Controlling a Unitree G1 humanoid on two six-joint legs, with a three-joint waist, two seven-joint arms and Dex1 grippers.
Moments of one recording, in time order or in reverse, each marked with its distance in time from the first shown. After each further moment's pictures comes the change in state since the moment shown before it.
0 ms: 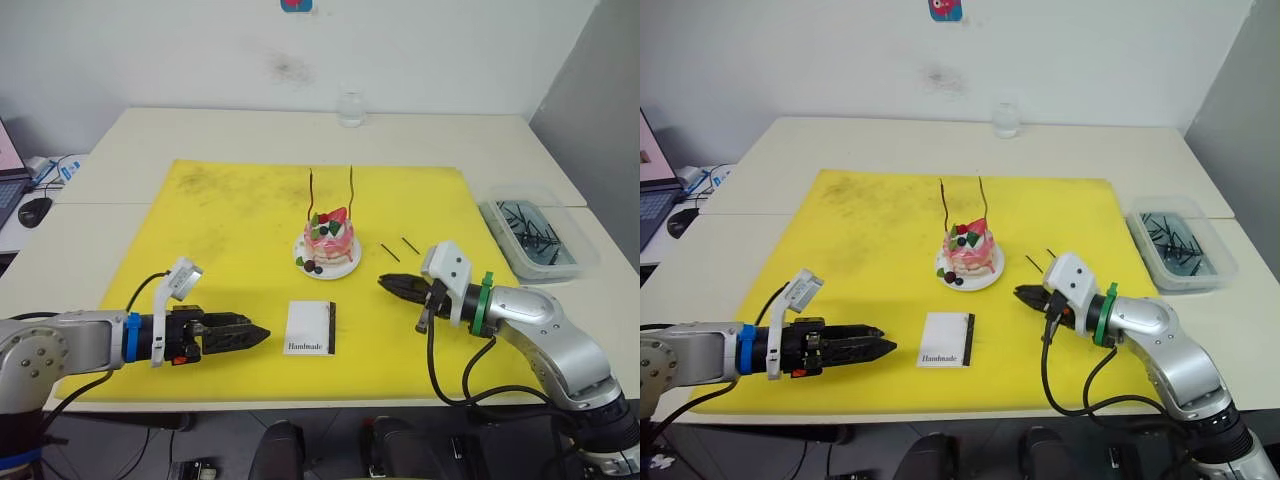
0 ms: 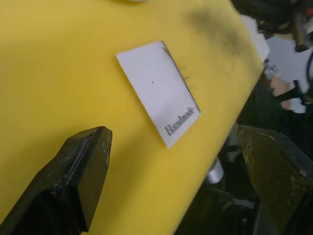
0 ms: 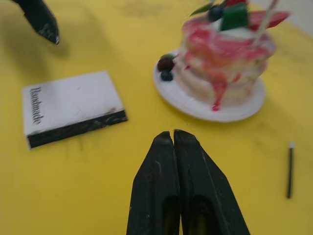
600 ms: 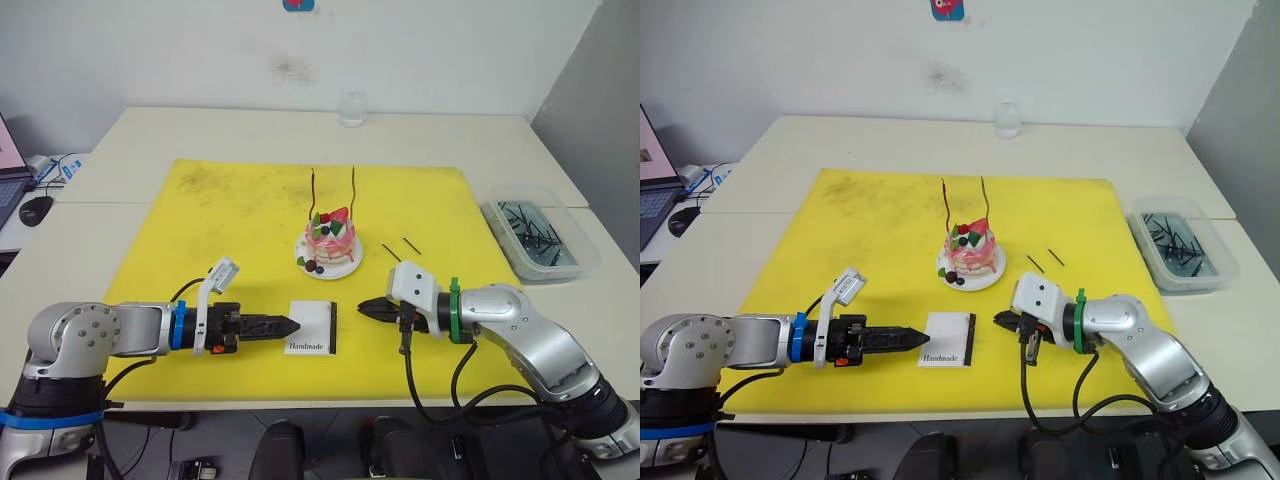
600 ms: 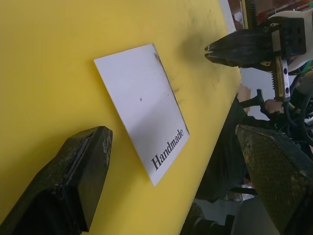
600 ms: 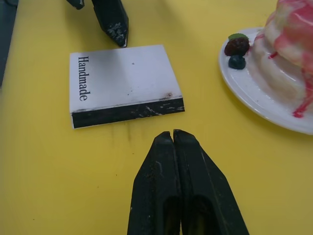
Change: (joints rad) left arm -0.158 -0.171 -0.099 0.136 0.034 0.118 0.091; right arm -0.101 -0.011 0.173 0.011 -0.077 0.053 0.057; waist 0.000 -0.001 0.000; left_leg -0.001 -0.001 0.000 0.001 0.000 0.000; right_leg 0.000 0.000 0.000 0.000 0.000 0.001
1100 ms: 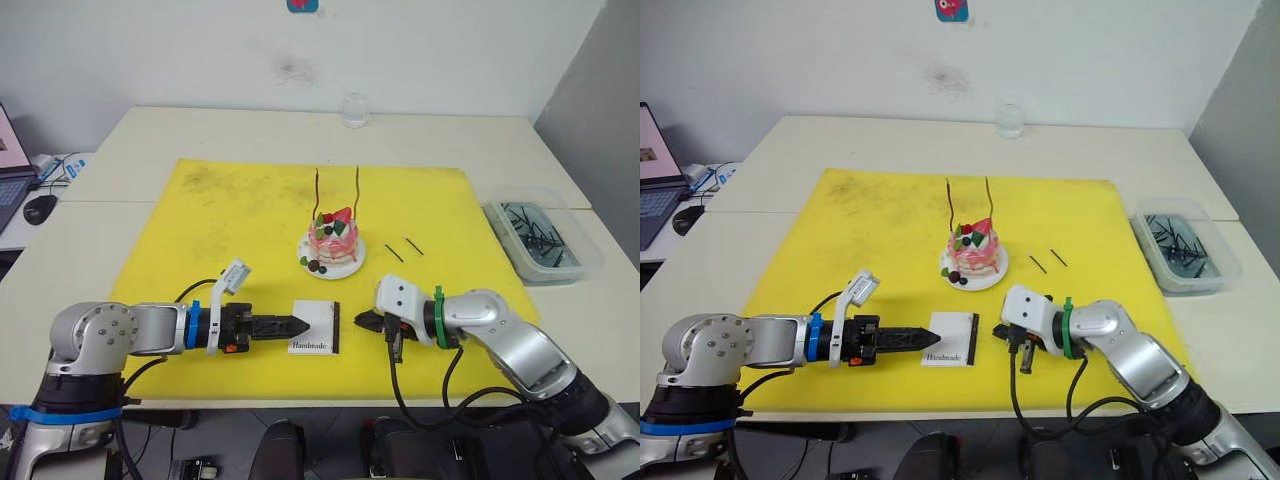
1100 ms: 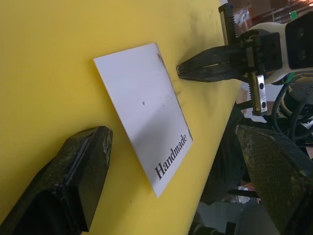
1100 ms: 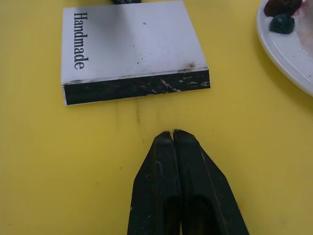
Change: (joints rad) left arm -0.012 -0.071 -0.016 0.011 0.056 0.014 0.007; right arm -0.045 0.042 0.104 0.096 -0.110 -0.002 0.006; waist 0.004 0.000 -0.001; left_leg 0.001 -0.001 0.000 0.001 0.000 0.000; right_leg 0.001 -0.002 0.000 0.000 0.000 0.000
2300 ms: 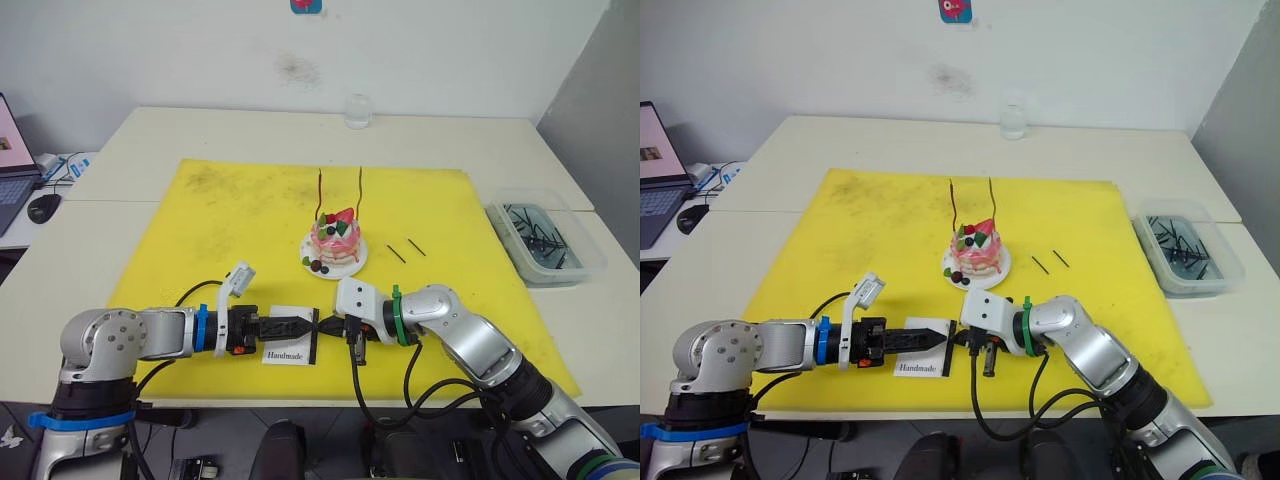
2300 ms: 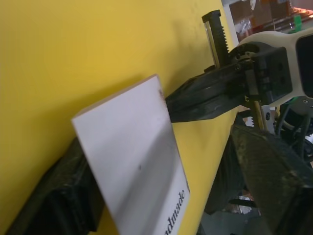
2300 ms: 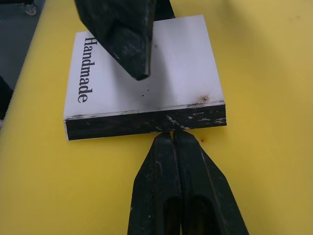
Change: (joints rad) left arm 0.028 -0.089 0.046 -0.028 0.061 0.018 0.044; right arm -0.083 0.190 0.072 0.103 -0.042 0.014 0.063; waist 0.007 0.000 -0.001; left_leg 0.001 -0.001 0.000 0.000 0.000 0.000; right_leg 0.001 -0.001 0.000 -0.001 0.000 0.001
